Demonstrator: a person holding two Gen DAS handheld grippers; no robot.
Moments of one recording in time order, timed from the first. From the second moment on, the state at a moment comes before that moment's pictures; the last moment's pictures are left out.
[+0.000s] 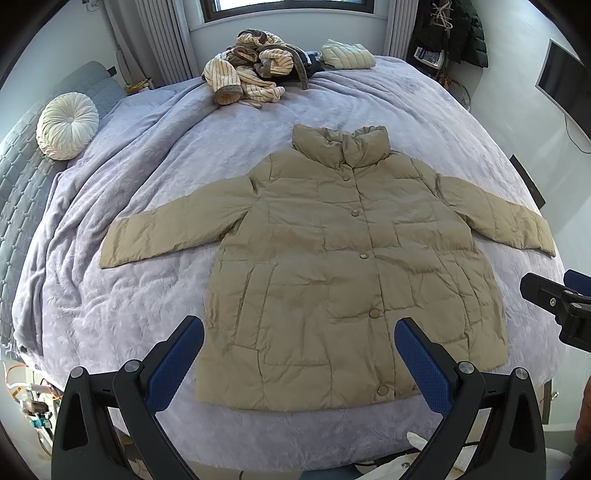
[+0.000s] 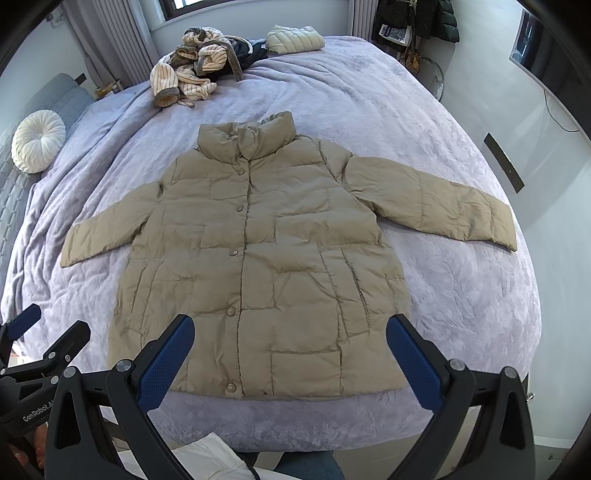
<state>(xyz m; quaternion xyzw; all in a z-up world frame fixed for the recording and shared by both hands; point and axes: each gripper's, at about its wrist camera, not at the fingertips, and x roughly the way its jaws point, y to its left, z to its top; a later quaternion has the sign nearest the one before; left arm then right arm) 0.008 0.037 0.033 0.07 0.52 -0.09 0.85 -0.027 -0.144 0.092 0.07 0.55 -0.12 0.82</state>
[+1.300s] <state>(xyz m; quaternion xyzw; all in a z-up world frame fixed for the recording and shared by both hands) 0.007 0.037 0.032 0.07 0.52 -0.09 0.85 -0.028 -0.143 0.092 0.08 0.55 -0.12 0.82</state>
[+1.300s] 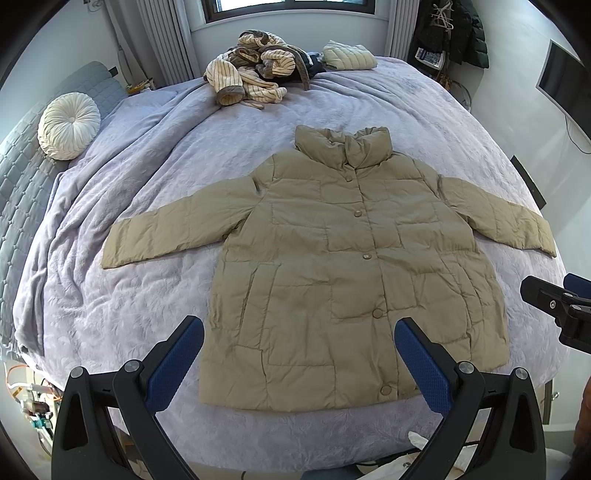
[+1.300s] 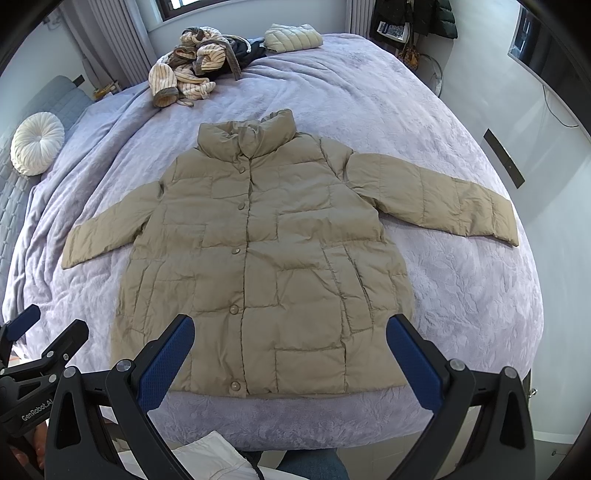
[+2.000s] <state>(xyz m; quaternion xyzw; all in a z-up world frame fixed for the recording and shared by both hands) 0.006 0.037 0.032 0.07 0.52 -0.09 0.85 -0.029 -0.144 0.091 0.08 0.55 -0.12 0.82</state>
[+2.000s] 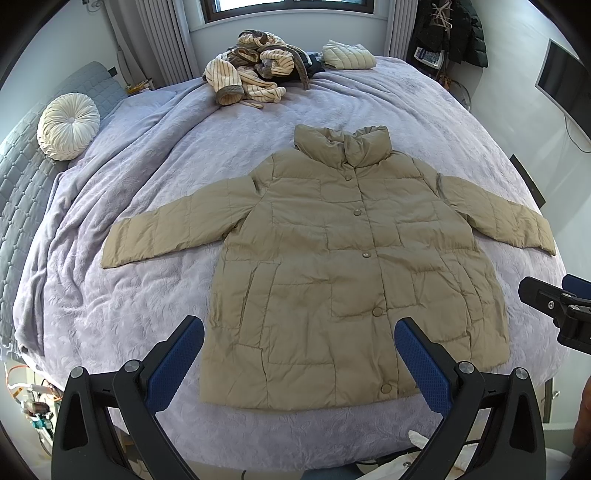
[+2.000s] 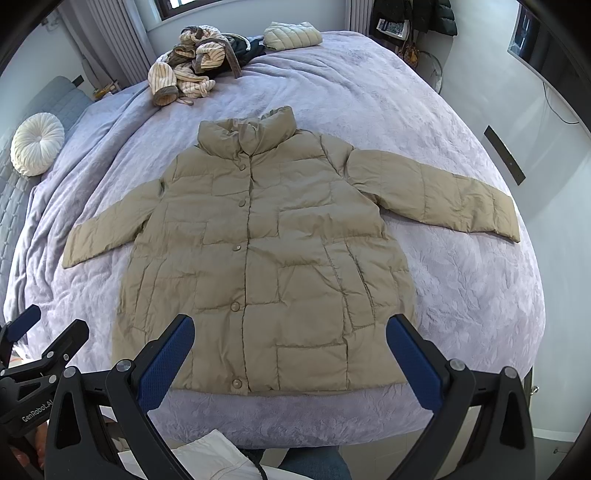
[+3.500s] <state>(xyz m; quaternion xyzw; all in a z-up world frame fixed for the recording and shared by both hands) 0.030 0.096 -0.002 0.01 0.57 -0.07 0.82 -0.012 -0.116 0.073 0.08 0.57 -0.11 0.81</state>
